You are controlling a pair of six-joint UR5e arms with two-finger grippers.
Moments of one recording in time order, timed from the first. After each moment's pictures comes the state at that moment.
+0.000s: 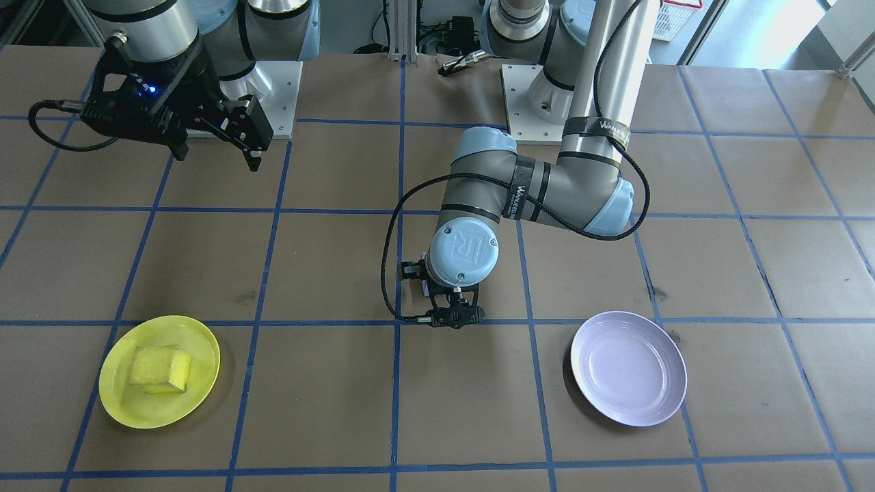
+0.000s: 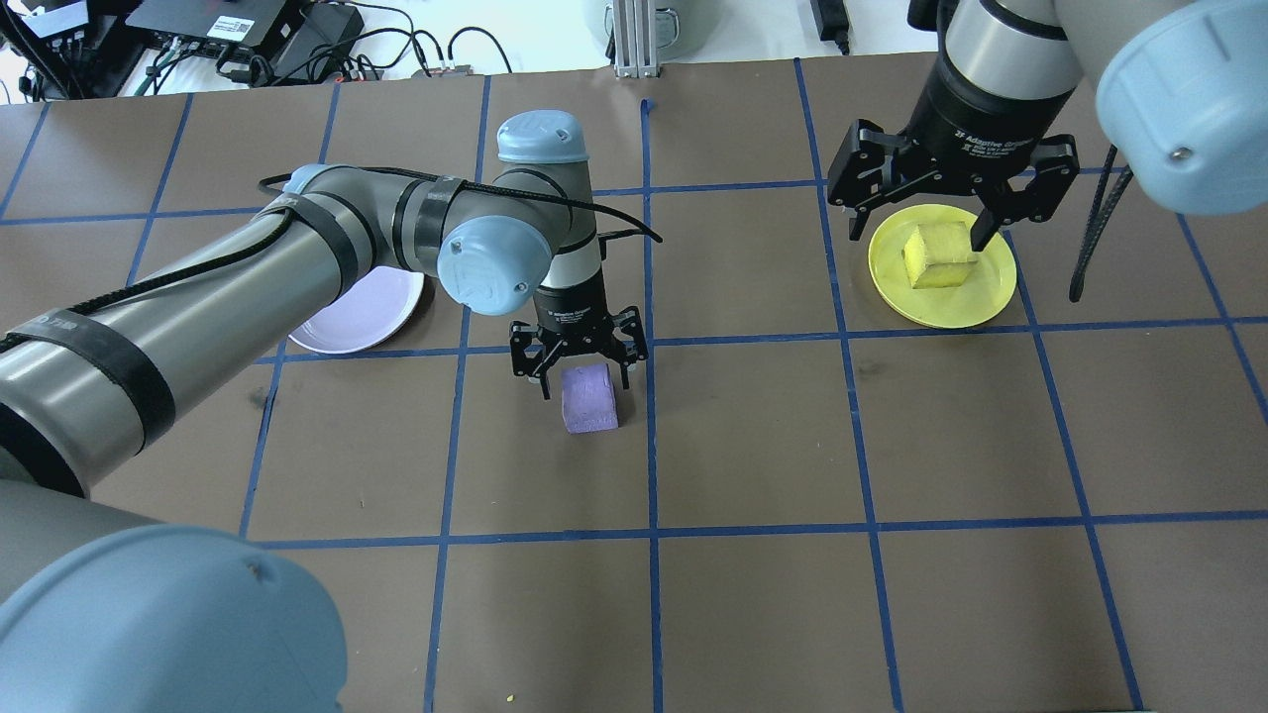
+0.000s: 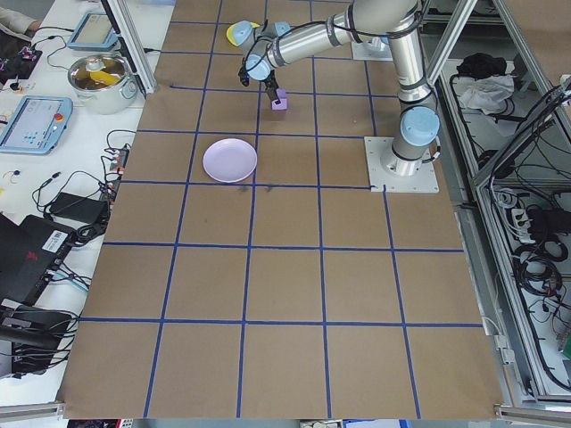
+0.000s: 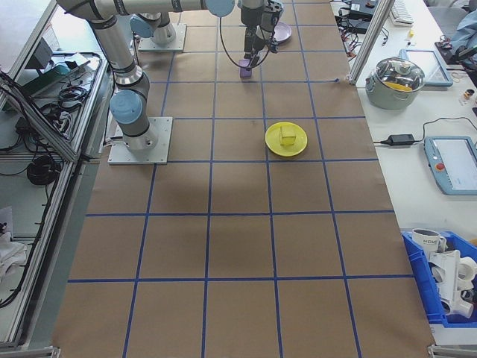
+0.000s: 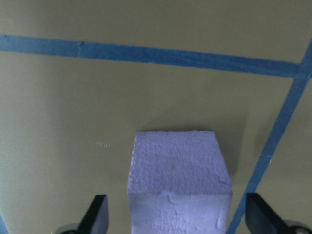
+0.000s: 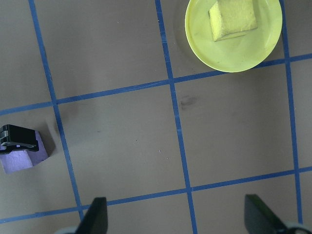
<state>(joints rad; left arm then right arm) -1.84 -2.09 -1.62 -1.38 1.45 -0.36 1.62 -1.60 1.57 -1.54 -1.57 0.22</state>
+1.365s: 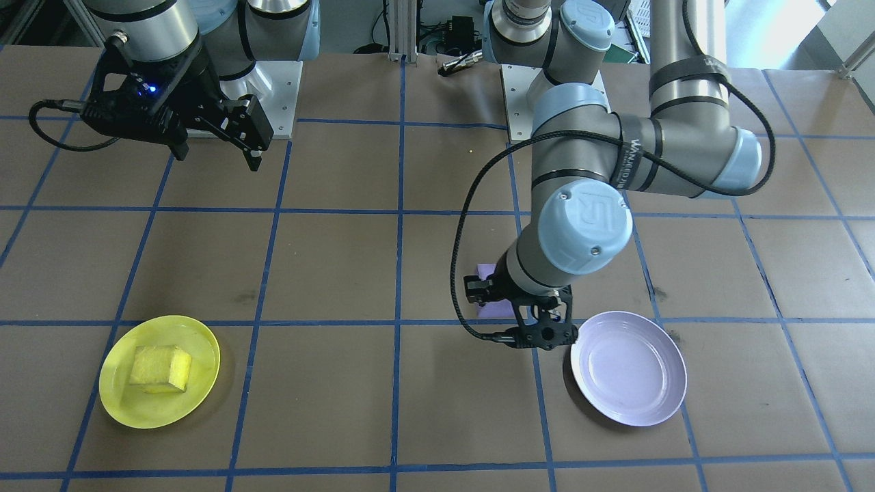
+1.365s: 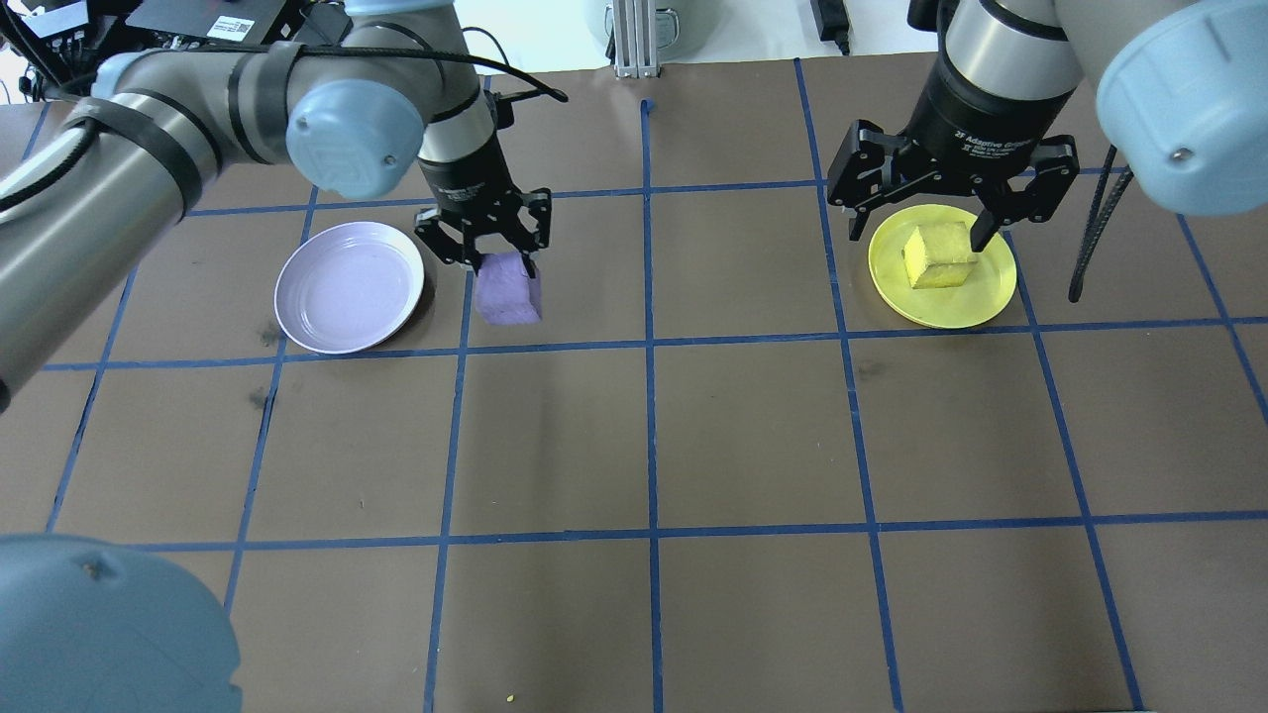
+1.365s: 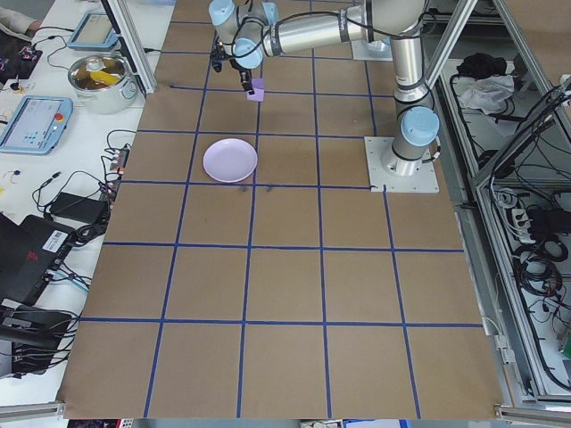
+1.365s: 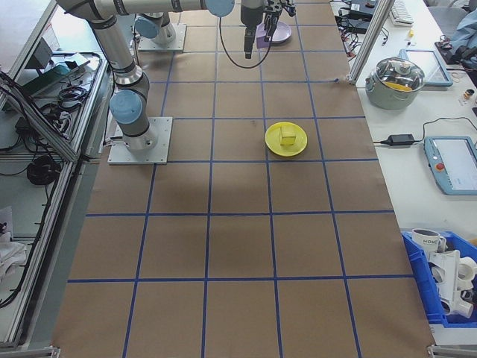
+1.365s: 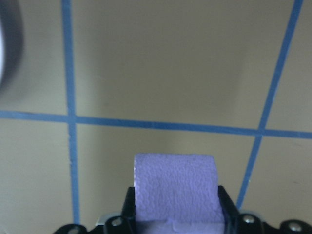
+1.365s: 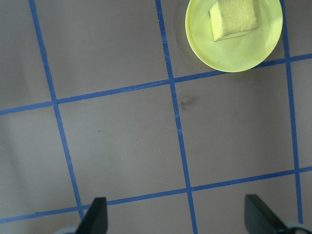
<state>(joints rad) -1.68 -1.99 -1.46 -1.45 1.48 -0.20 1.62 -1.60 1.57 -1.54 -1.57 0.22</state>
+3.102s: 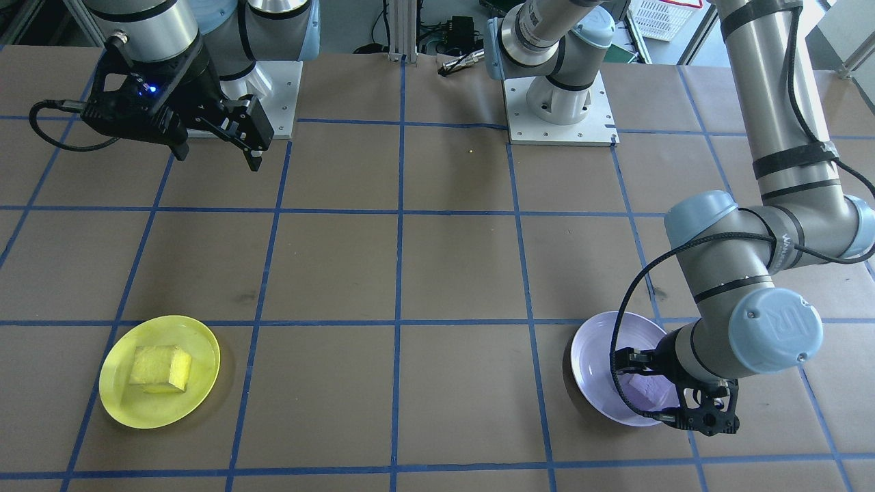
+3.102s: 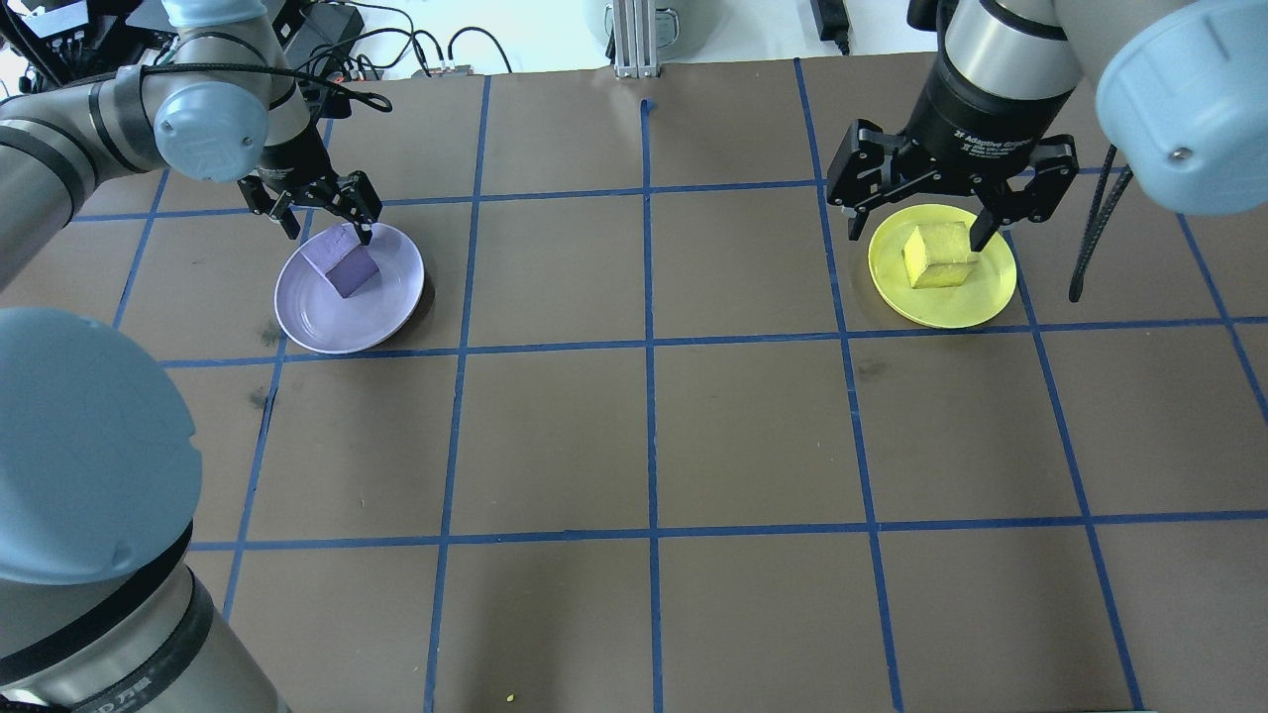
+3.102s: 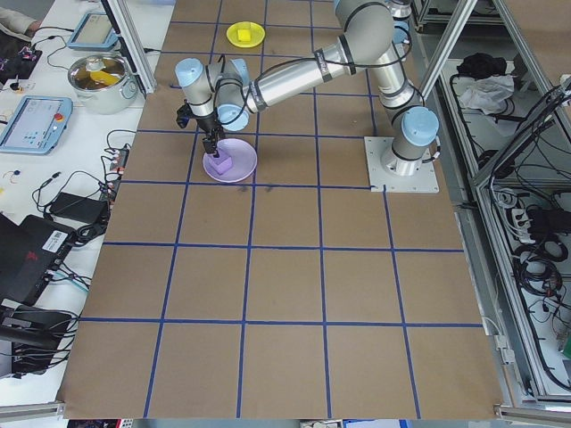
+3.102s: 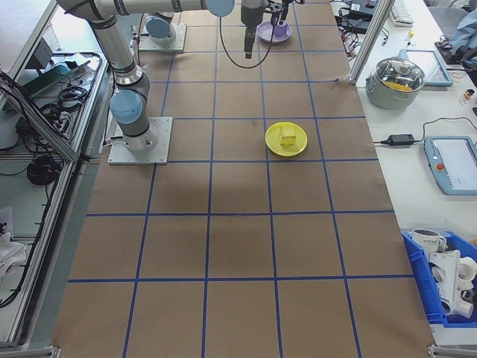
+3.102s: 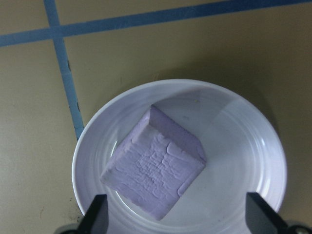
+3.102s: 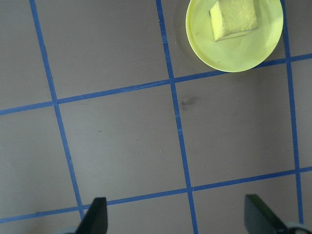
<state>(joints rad) -1.39 -2.15 -1.39 -1.28 1.67 0.27 1.62 -1.60 1.57 -1.54 -1.57 0.22</state>
